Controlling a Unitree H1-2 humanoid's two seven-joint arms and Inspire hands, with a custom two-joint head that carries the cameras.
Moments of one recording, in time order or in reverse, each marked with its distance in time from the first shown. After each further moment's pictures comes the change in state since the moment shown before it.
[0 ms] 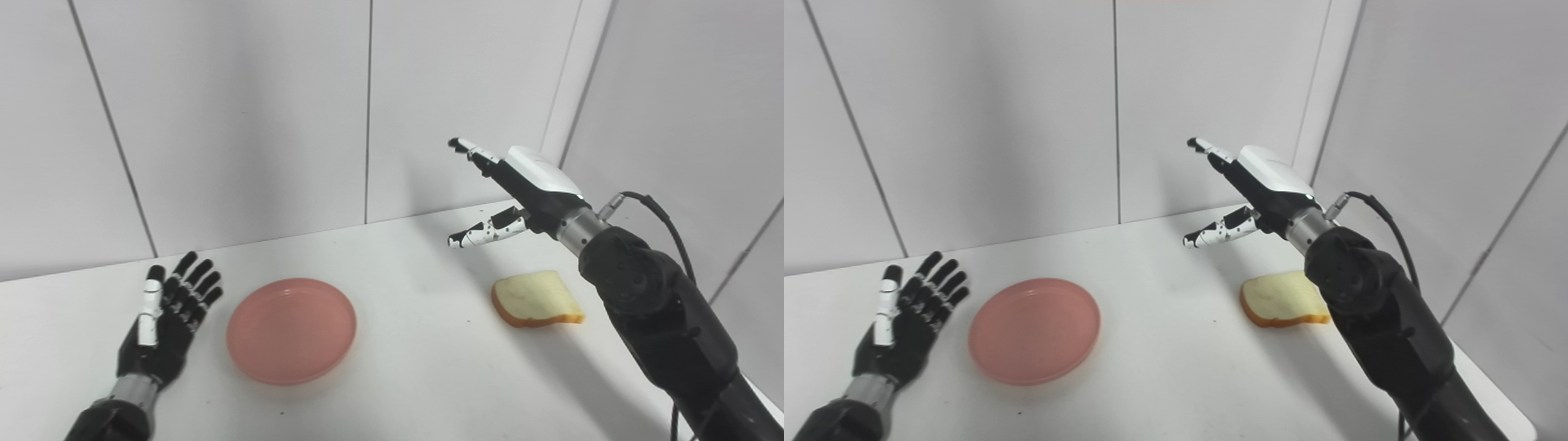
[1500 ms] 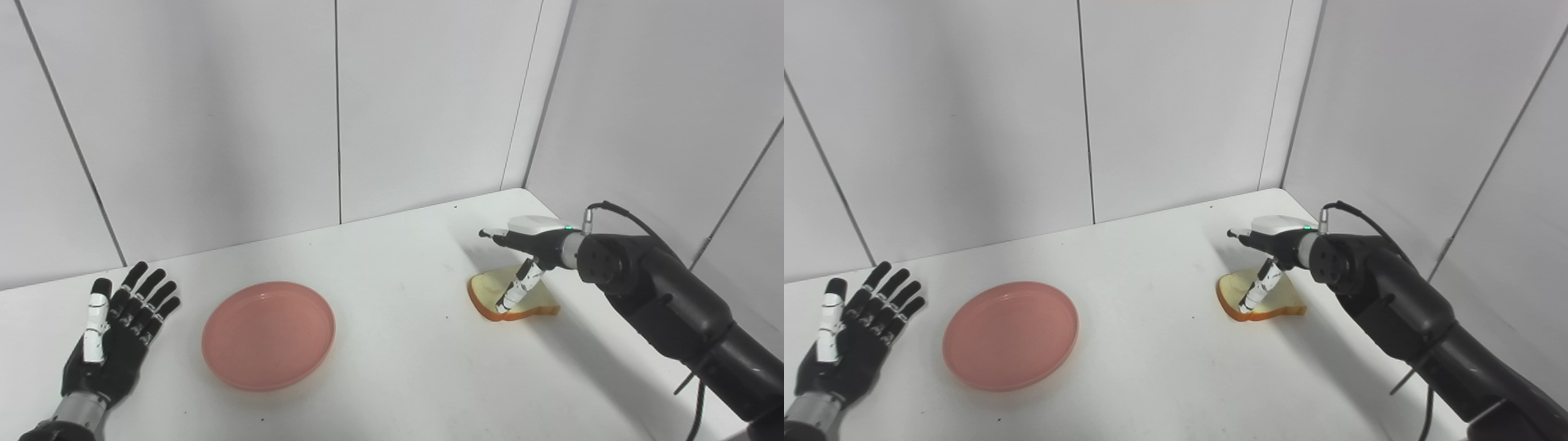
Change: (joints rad) left arm 0.002 0.048 0.040 0.006 -0.010 0.022 -0.064; right arm 0.034 -0.166 0.186 0.277 -0.156 0.014 0.288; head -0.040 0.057
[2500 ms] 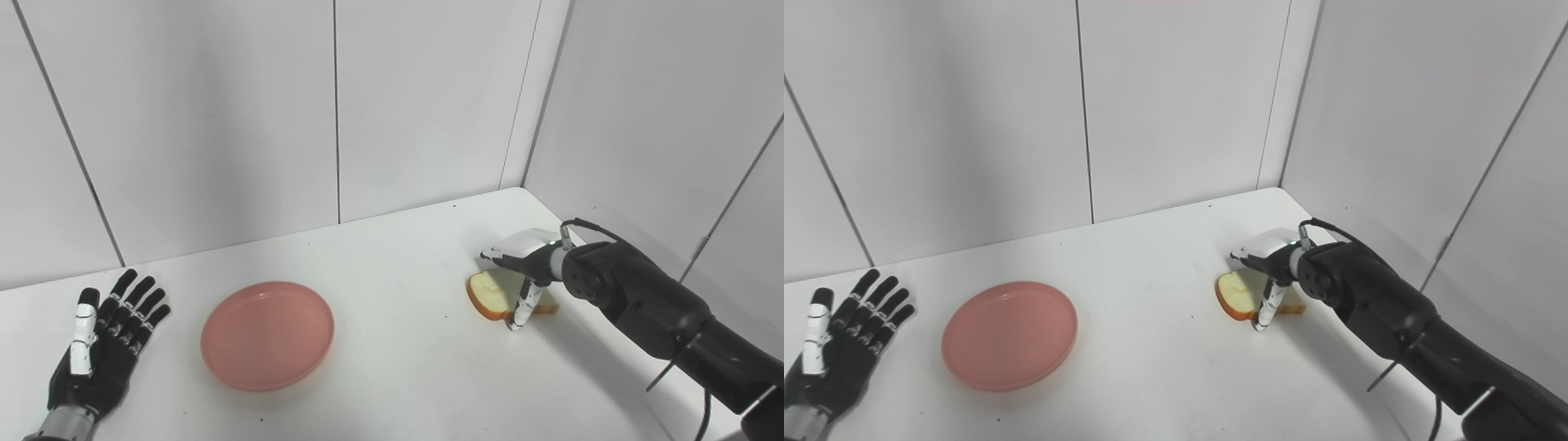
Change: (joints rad) left arm 0.069 0.005 -0.017 -0.135 -0.007 0.064 0.022; right arm -0.046 0.004 0.121 0.162 -0.170 -0.197 -0.054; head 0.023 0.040
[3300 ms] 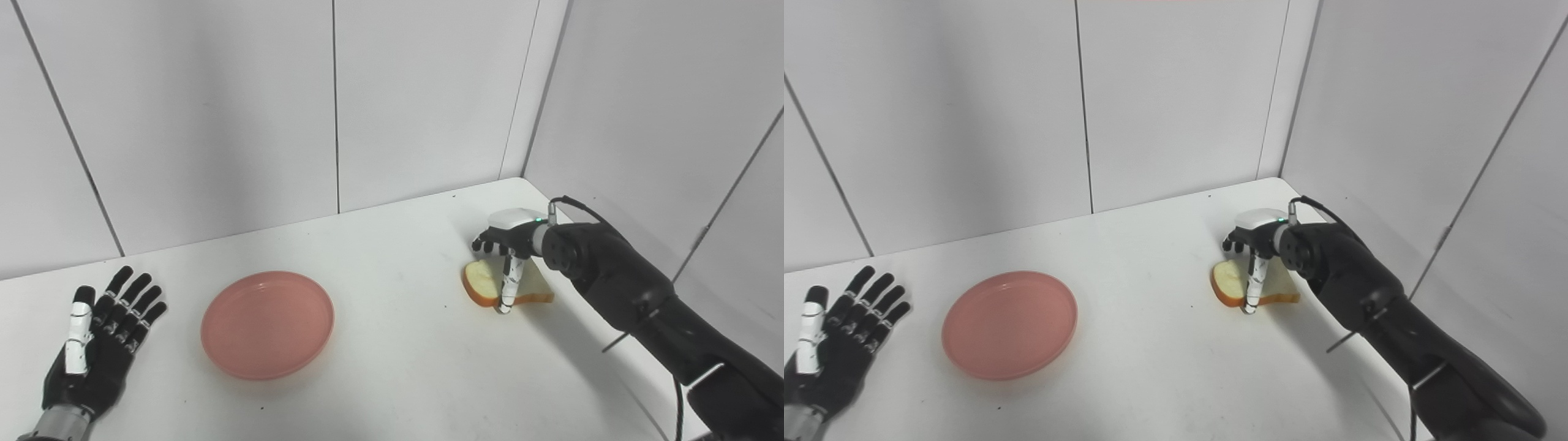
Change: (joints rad) left arm 0.053 0.004 -0.019 -0.110 -0.005 0.057 0.022; right arm -0.113 0.101 -0.055 0.174 0.084 0.027 -0.035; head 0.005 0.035
